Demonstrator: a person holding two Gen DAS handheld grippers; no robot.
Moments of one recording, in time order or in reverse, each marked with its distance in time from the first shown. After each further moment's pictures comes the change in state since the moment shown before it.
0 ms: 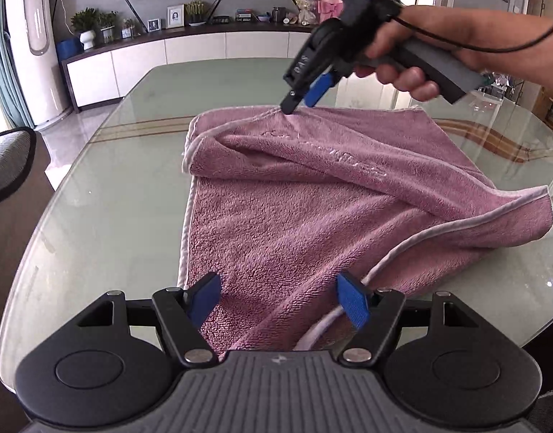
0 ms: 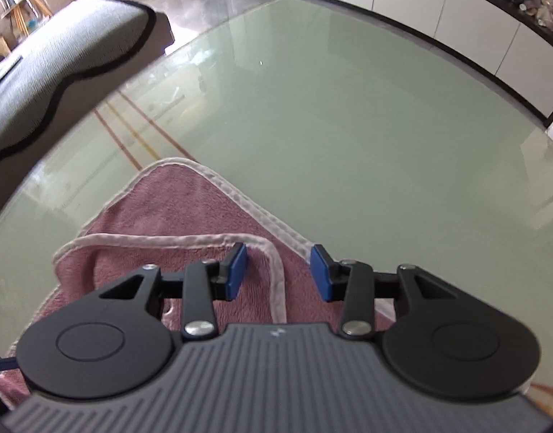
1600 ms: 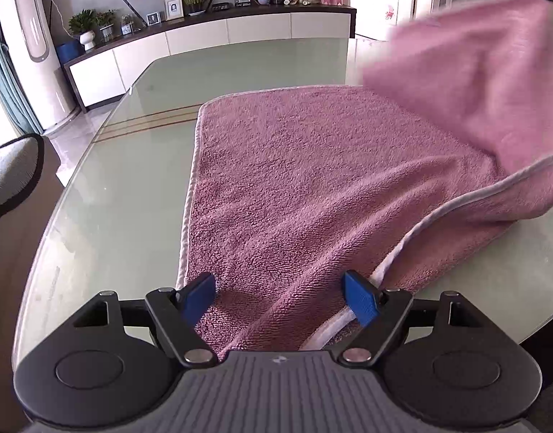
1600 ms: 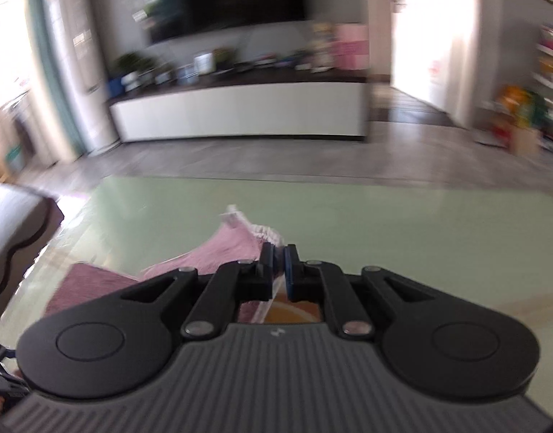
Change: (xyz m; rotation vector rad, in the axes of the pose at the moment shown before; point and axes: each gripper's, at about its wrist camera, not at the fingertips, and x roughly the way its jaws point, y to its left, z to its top) left arm 0.003 -0.013 0.000 0.069 0.062 0.083; right arm -0.367 -0.221 -0.271 0.534 -0.442 -0.330
